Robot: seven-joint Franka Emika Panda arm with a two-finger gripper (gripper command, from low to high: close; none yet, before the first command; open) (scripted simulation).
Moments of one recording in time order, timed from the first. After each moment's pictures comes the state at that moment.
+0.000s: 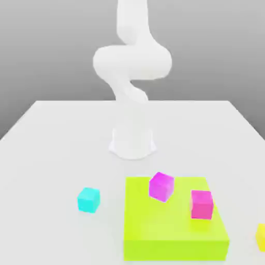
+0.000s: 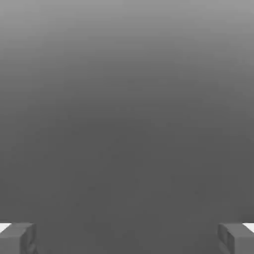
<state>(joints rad) -0.03 -0.73 0.00 -2.36 -0.02 2.35 0.81</state>
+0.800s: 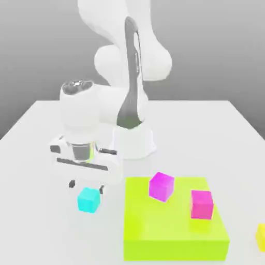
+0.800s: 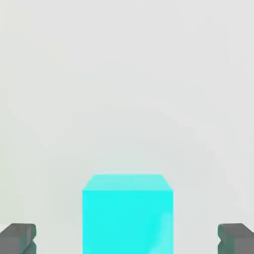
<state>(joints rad) -0.29 0.17 -0.06 -2.90 0.09 3.07 0.63</state>
